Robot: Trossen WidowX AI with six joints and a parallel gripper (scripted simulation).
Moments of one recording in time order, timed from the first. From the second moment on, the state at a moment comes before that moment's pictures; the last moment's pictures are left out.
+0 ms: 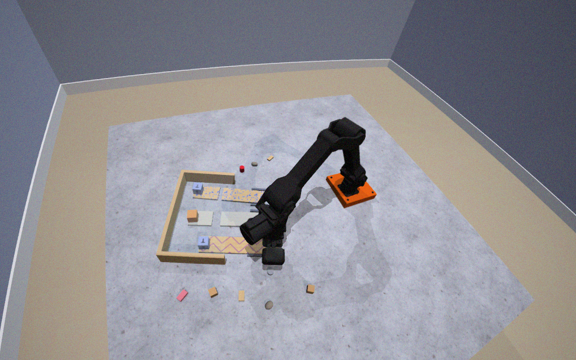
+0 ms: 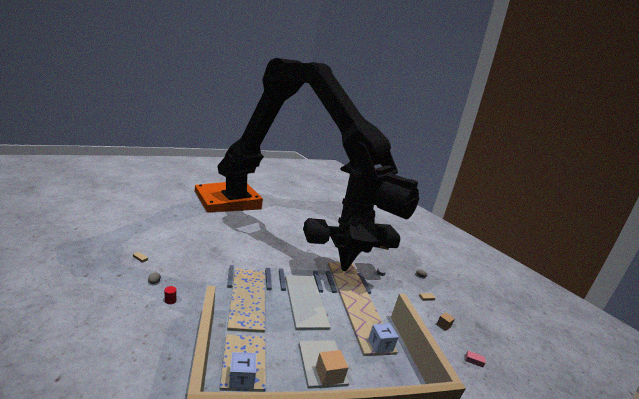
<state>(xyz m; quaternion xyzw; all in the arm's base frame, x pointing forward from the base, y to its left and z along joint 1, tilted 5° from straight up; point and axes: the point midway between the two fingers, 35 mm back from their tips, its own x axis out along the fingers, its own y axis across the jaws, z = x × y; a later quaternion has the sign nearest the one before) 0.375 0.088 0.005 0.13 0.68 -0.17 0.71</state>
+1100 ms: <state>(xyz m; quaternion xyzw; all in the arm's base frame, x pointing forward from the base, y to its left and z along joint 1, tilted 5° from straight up) 0.330 0.109 0.003 0.13 0.68 -0.17 0.71</state>
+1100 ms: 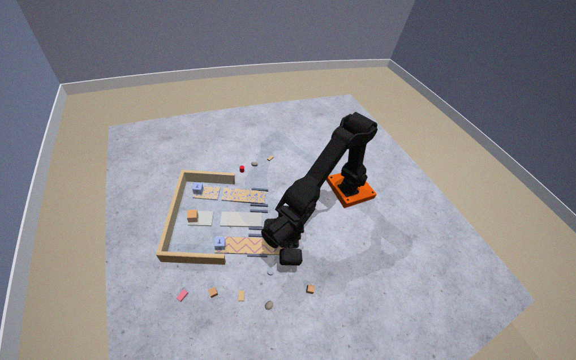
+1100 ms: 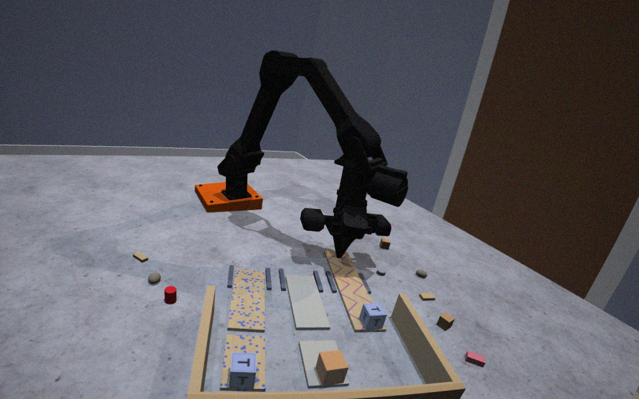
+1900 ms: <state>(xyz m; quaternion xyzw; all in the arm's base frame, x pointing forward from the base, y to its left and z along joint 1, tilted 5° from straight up) 0.297 0.125 0.001 0.13 0.68 -0.17 0.71</state>
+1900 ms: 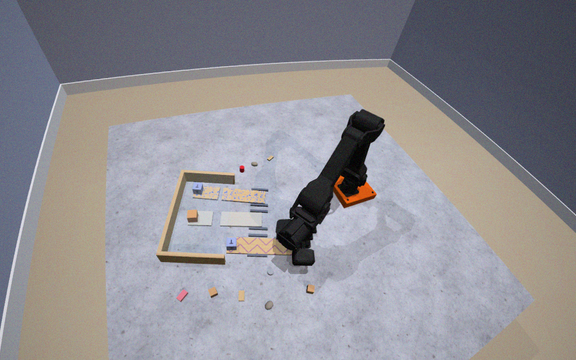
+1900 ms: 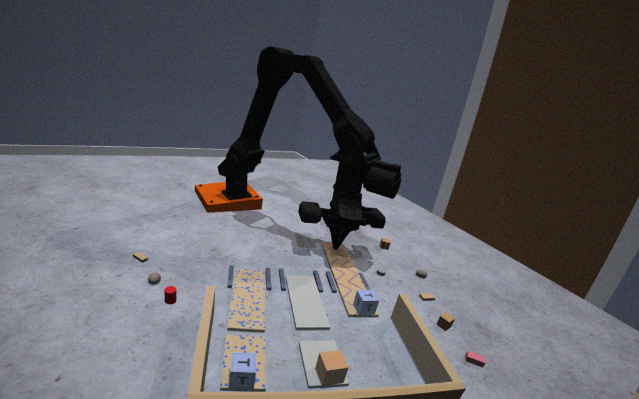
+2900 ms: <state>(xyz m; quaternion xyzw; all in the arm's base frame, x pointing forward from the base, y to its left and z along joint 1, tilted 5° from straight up) 0.266 0.138 0.008 0.12 0.69 -0.17 0.70</state>
